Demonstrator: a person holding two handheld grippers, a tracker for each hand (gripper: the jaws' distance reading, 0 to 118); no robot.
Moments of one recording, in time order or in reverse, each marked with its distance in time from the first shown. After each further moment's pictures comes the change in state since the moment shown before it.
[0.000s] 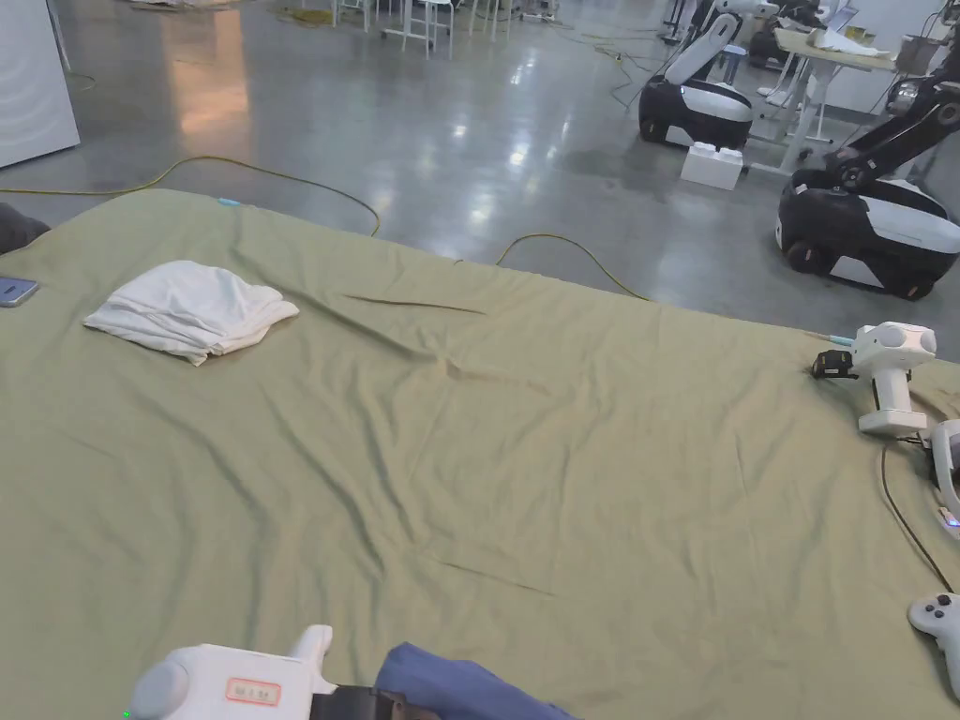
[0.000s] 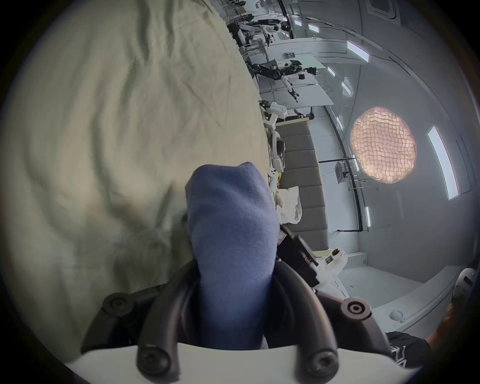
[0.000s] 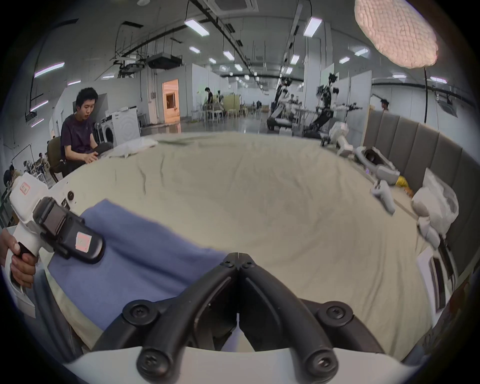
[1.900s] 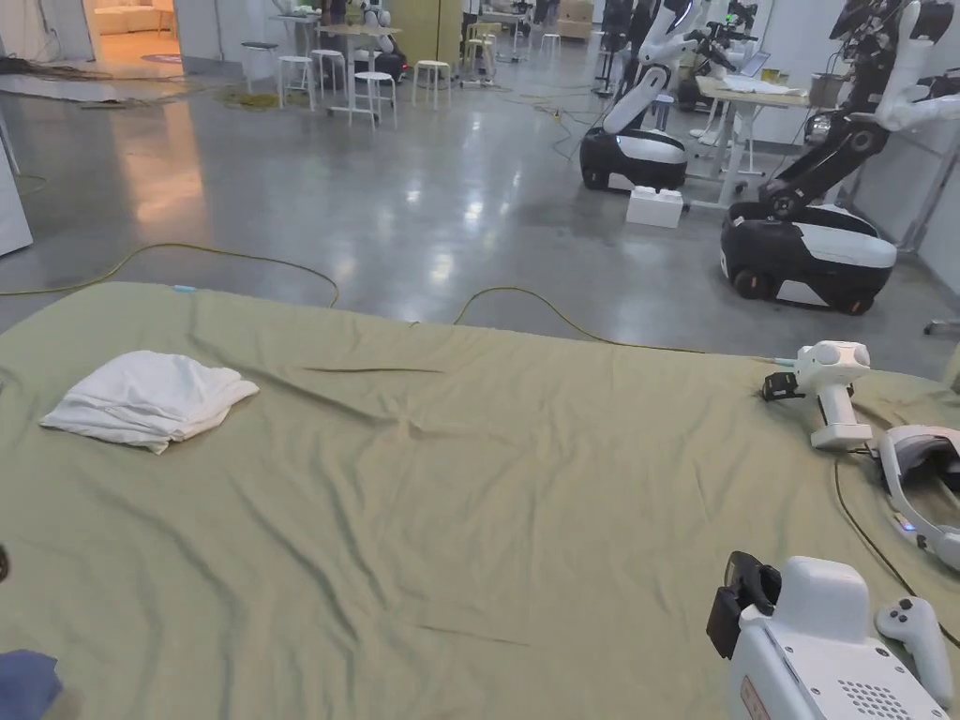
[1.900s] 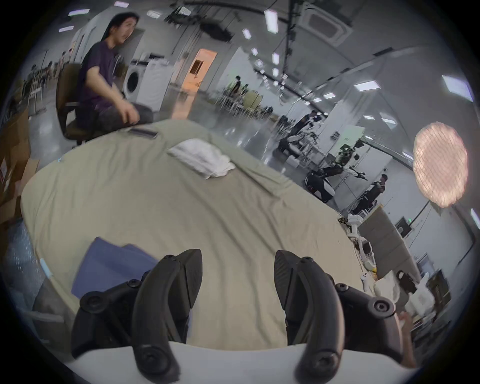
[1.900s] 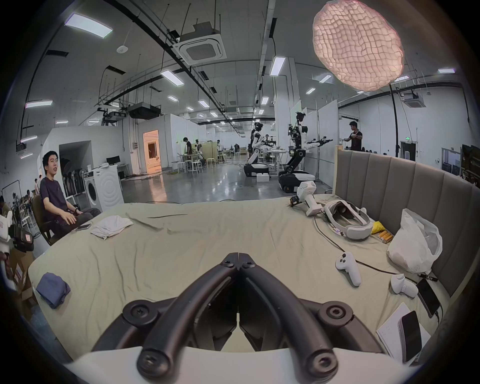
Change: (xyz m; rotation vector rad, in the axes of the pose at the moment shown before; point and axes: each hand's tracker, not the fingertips) left arm 0.092 0.033 0.269 0.791 0.735 -0.348; right arm 0.092 0.146 0.016 0.263 -0.093 -0.133
